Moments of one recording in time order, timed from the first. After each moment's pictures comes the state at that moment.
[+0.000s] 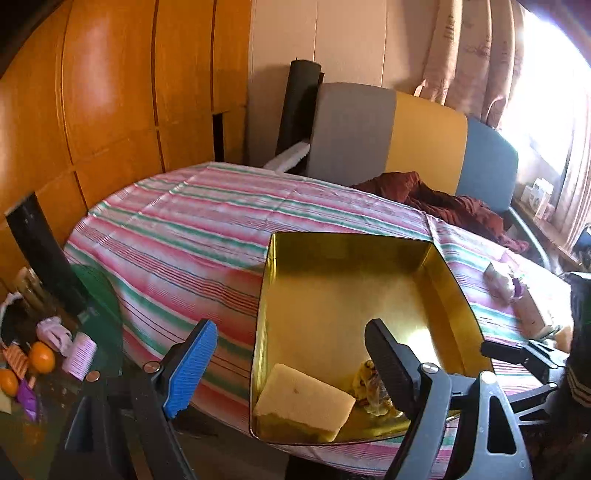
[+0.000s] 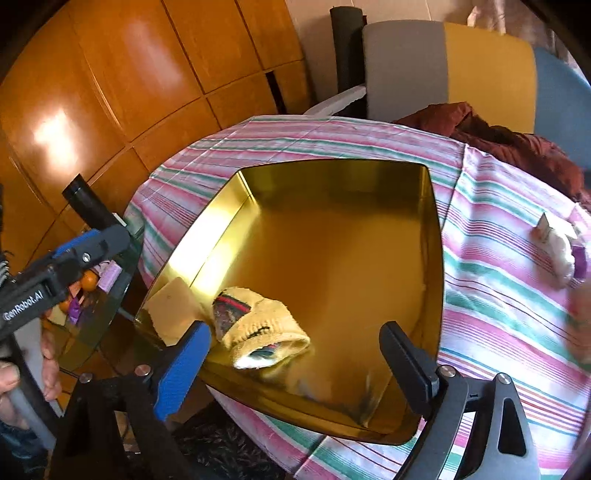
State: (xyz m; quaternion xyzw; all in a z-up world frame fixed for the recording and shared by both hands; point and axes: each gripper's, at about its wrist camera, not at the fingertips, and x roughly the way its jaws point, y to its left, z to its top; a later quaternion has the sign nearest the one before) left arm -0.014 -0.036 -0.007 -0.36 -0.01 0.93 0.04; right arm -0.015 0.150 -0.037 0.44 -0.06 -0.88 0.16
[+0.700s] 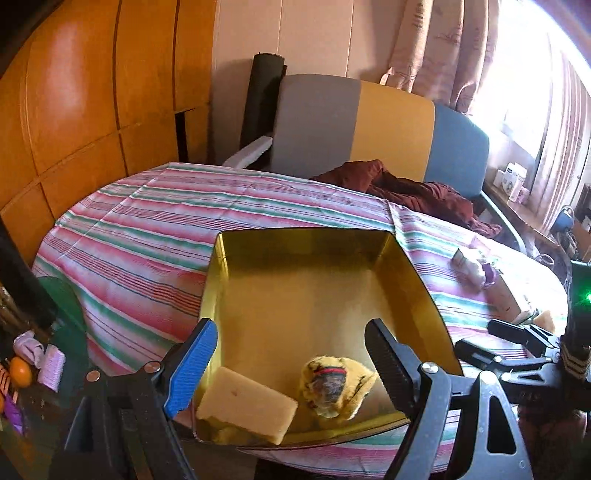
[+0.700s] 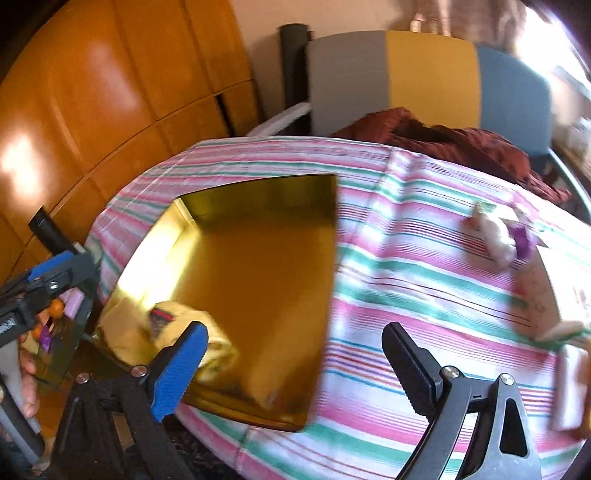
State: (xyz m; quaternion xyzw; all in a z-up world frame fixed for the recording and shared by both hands) left arm -0.021 0.003 -0.002 -0.38 0.00 0.92 0.10; right arm 0.000 0.216 -0.032 0.42 -0.08 -0.90 0.06
